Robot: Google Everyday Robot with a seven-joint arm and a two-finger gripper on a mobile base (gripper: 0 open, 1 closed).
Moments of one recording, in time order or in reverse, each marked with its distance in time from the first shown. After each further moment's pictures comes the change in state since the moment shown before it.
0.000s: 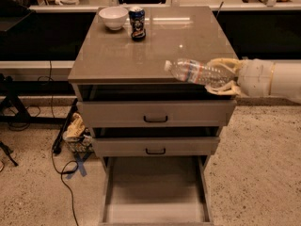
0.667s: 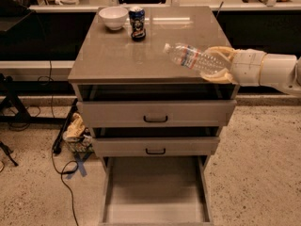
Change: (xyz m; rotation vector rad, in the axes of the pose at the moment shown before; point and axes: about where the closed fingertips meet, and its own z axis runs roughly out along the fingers) arm 0.013 -0.039 0.025 0.086 0.031 0.102
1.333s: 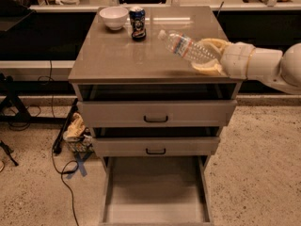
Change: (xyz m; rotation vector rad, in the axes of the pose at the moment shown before) arm 0.002 -0.023 0.028 0.067 -0.034 0.116
